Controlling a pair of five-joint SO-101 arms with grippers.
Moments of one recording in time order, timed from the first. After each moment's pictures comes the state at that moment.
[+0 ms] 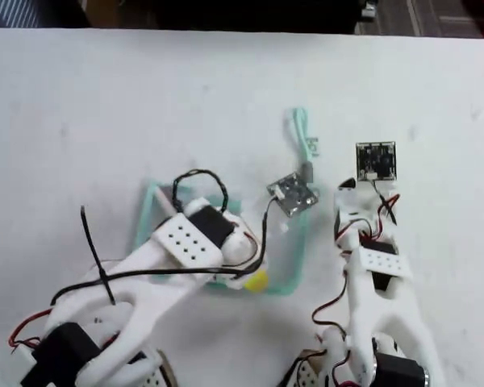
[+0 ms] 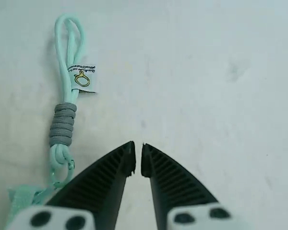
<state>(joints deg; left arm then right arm) 38.2 -17.6 38.2 66.9 -9.1 10.2 -26.4 70.8 0.0 14.9</state>
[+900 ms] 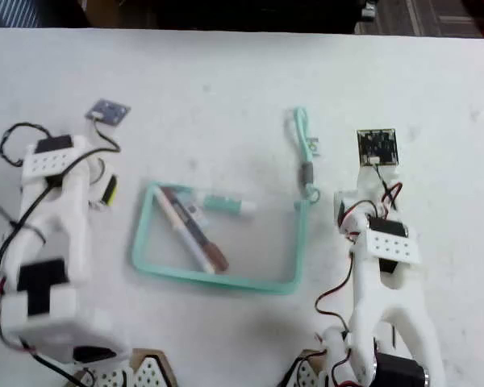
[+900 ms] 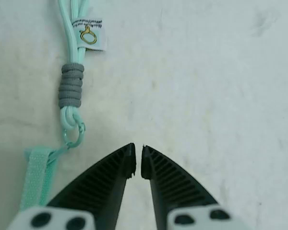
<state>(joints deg) -18.2 9.2 19.0 67.7 -26.7 10.2 -26.4 59.1 28.0 14.8</state>
